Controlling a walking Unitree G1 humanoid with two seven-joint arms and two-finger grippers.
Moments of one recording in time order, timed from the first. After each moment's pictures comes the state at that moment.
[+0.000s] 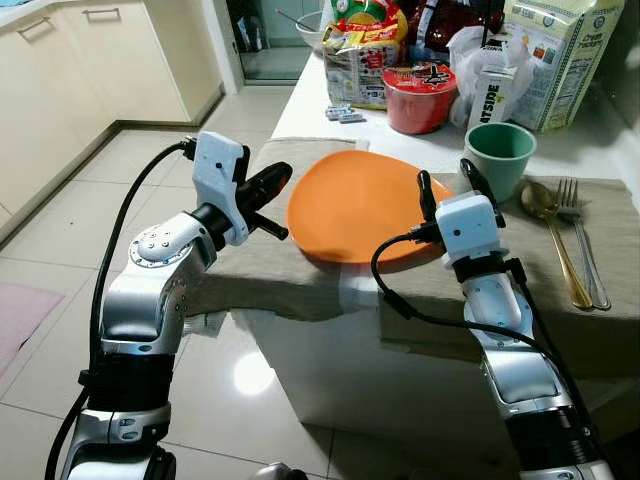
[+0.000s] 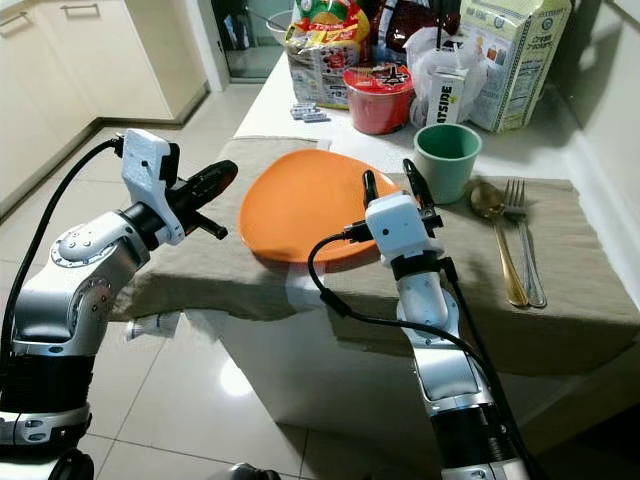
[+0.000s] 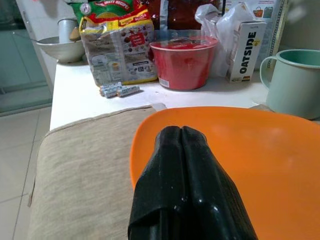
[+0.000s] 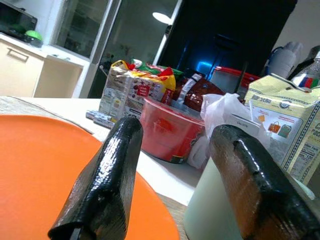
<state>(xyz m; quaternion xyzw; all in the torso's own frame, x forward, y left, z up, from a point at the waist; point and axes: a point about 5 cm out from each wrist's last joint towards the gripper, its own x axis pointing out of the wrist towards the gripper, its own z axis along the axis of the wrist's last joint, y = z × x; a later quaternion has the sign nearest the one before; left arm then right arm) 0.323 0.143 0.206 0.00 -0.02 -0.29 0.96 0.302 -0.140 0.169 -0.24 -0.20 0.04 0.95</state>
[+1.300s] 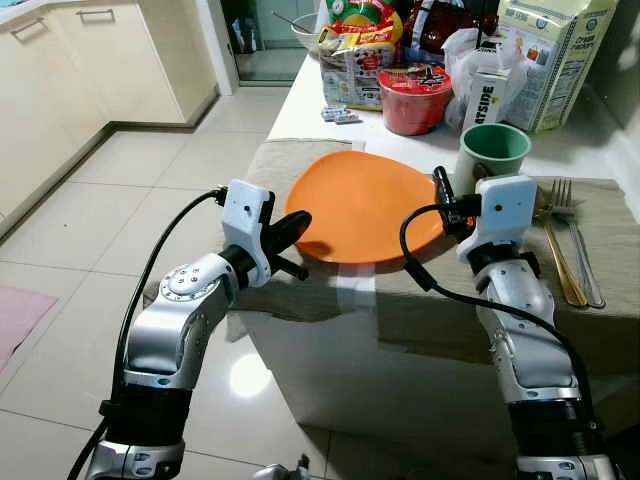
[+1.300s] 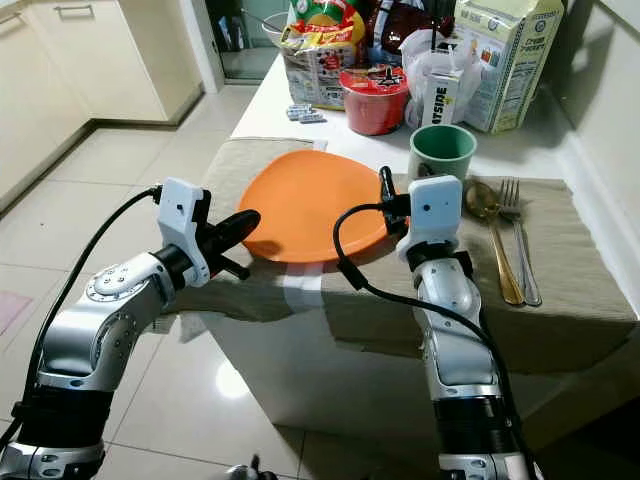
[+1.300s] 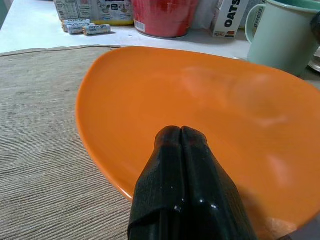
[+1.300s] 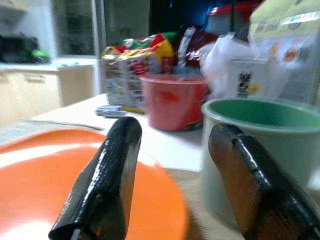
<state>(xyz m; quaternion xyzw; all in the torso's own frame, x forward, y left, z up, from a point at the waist) 0.307 0.121 0.164 -0.04 0.06 -0.31 0.95 0.311 -0.156 0.173 -0.03 -0.11 0.07 0.99</state>
